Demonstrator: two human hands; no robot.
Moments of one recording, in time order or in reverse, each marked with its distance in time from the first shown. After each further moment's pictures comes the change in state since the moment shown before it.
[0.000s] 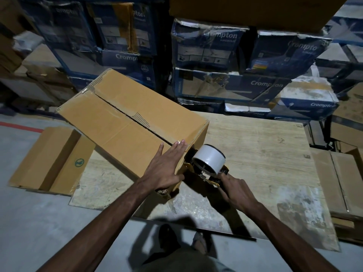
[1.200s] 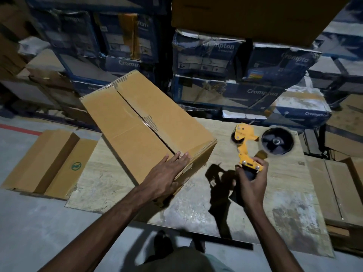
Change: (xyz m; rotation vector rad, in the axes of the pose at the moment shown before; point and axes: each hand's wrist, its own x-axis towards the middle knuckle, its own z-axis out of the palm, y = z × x) left_hand -0.023 0.009 0.010 -0.111 0.095 0.140; right_hand -0.002 -0.047 -0.056 0.868 0.821 0.566
